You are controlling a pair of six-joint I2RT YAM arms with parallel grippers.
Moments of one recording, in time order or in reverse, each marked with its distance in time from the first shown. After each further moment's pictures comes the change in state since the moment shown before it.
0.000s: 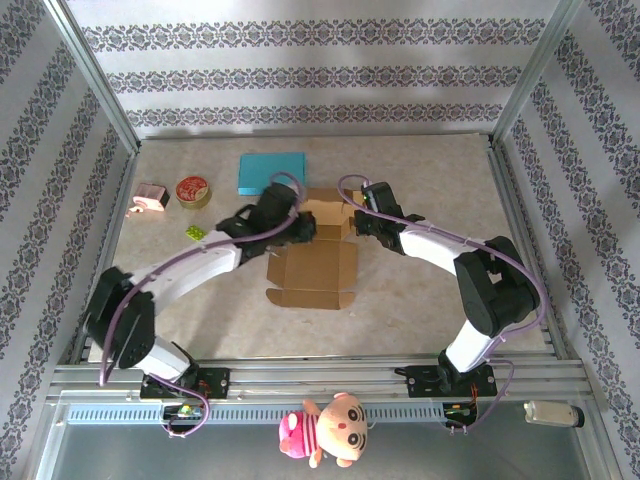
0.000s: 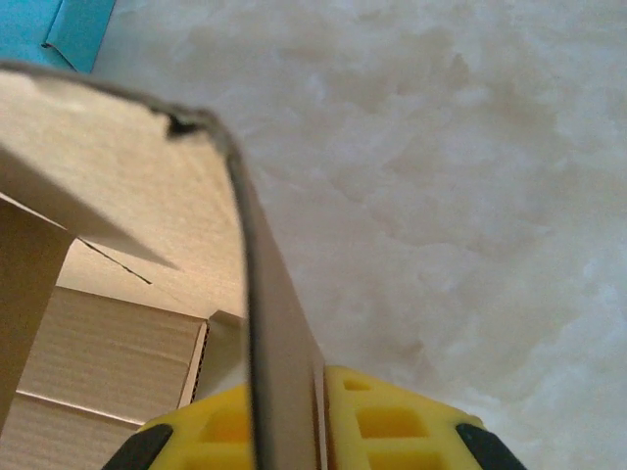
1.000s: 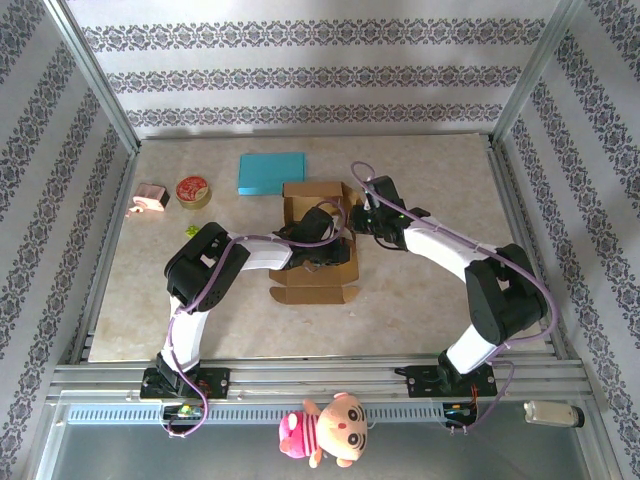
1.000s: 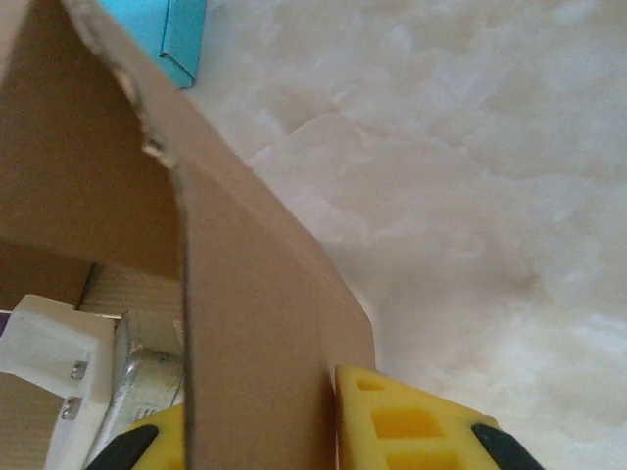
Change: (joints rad) left arm -0.035 0.506 0.049 0.391 0.241 -0.051; right arm 0.013 -0.061 0.055 -0.143 -0.188 0.236
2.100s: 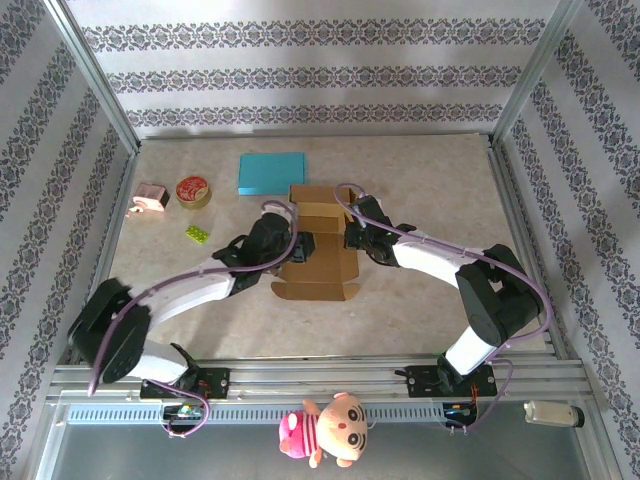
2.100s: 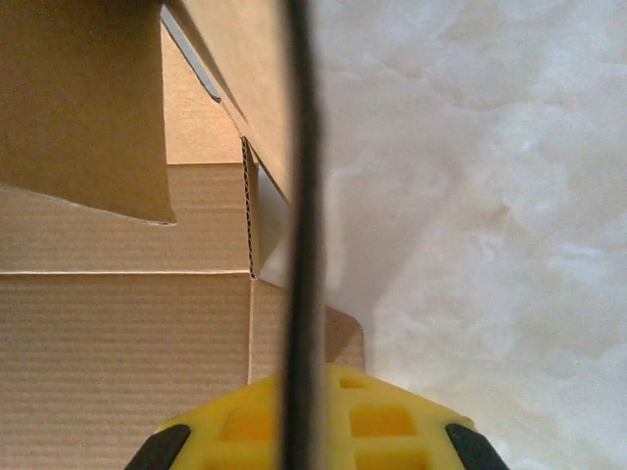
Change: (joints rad) left arm 0.016 -0.686 -0.341 -0.145 -0.427 0.063; right arm 0.098 0.008 -0.100 0.053 0.215 0.023
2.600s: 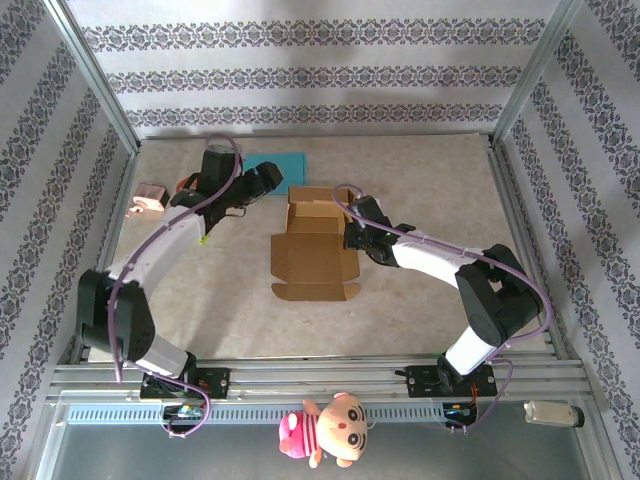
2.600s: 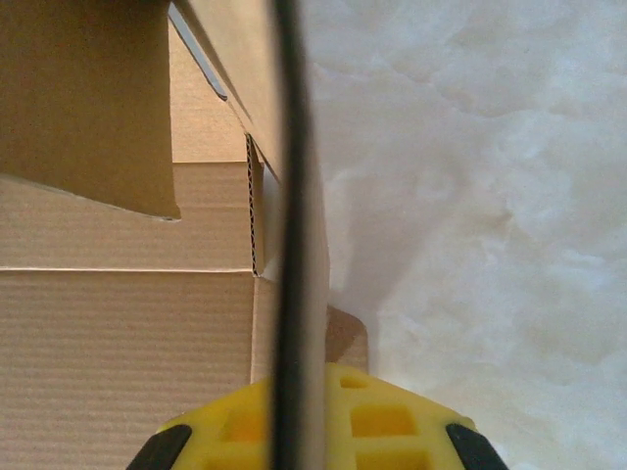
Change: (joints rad) left arm 0.391 0.182 0.415 -0.266 0.351 -0.153; right arm 0.013 0.001 0.002 0.000 0.006 -0.030
